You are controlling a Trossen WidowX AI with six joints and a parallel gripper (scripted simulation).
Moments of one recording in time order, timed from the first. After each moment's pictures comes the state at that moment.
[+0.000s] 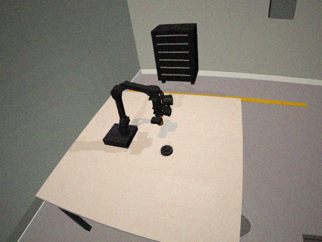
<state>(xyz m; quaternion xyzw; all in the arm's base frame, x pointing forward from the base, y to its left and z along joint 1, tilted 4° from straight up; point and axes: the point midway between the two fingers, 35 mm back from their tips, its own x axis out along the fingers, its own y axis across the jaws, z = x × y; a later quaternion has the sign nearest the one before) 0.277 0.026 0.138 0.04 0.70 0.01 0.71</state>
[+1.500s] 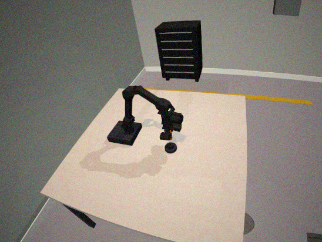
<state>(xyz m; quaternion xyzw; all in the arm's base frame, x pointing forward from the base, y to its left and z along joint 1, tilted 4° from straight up) 0.328 -0.087 0.087 0.04 0.70 0.01 0.71</state>
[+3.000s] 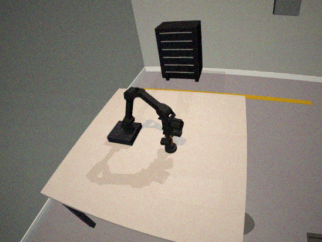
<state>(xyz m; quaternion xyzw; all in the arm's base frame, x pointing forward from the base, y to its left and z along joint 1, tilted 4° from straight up) 0.332 -0.102 0.056 0.04 0.70 0.01 0.72</state>
